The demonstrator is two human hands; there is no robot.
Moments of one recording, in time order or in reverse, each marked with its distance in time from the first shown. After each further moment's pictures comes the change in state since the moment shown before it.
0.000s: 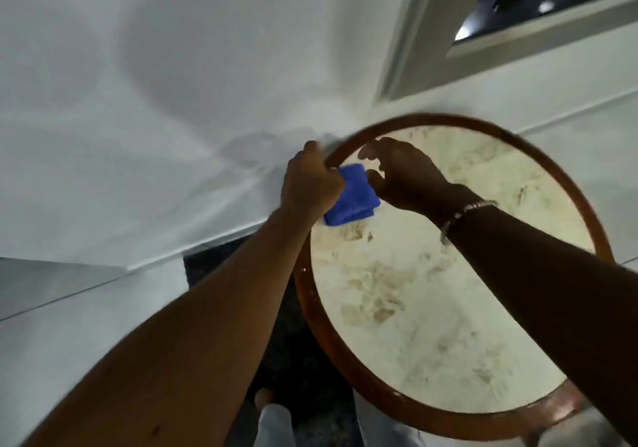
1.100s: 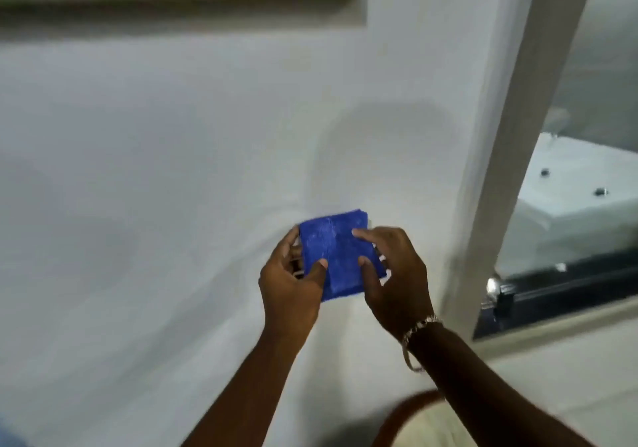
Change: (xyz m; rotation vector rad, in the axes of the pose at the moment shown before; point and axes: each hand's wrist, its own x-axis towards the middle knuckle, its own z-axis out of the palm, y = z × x) left_hand -0.073 0.155 -0.299 -0.663 0.604 0.463; right_hand 0.034 -0.244 -0.236 0.389 0.840 -0.431
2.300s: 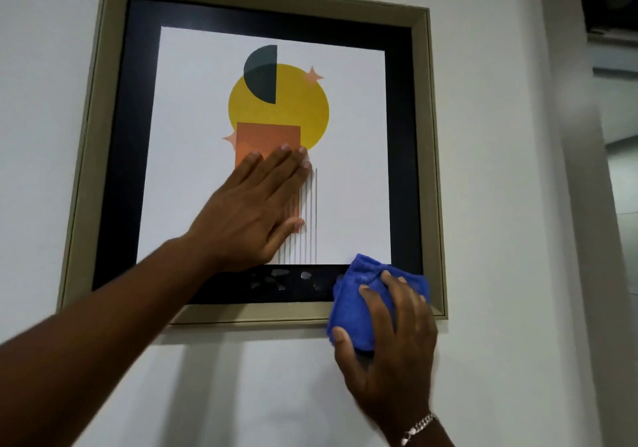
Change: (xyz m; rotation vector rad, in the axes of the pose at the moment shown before) left_hand 0.246 0.321 -0.168 1.399 0.308 1.385; right_hand 0.227 -0.155 0.042 -0.308 0.587 -0.508
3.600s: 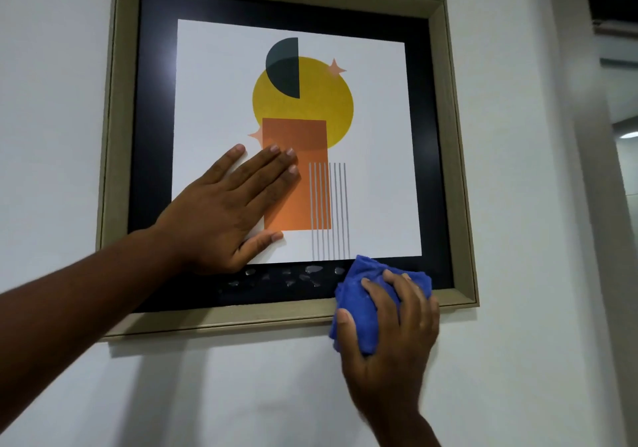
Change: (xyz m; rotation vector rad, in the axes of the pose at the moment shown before) left_hand -0.033 -0.060 -0.001 0.141 0.020 0.213; right_hand -0.003 -0.063 0.025 0.067 0.137 0.180
